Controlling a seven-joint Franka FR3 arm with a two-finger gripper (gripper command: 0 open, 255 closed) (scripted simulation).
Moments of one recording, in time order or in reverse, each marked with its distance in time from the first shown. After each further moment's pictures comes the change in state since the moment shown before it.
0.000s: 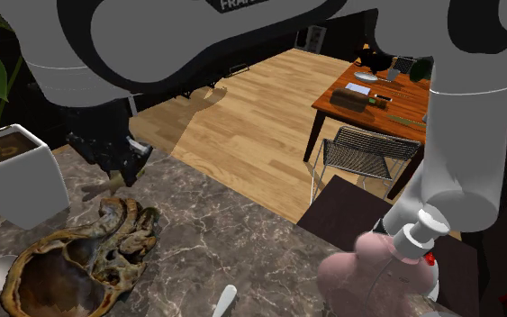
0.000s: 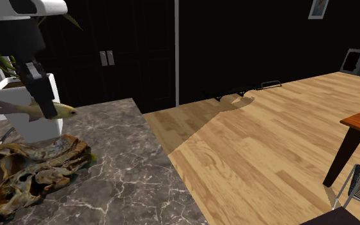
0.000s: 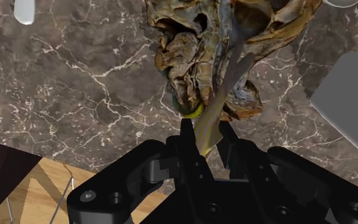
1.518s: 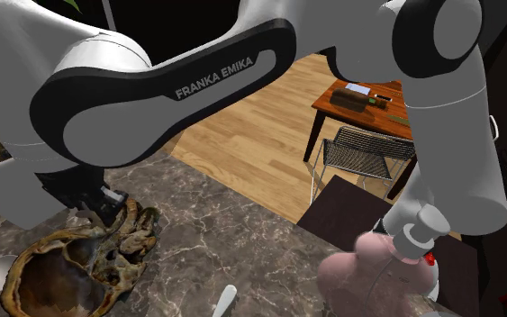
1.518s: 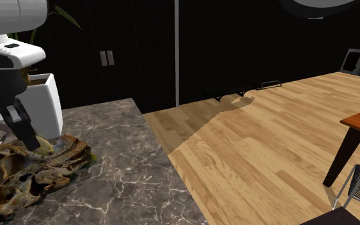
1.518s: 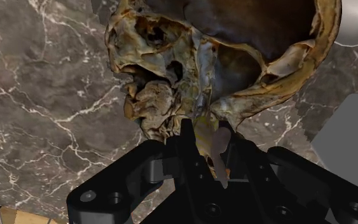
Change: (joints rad) arm 0.156 0.204 -0.064 0.107 -0.125 0.055 0.104
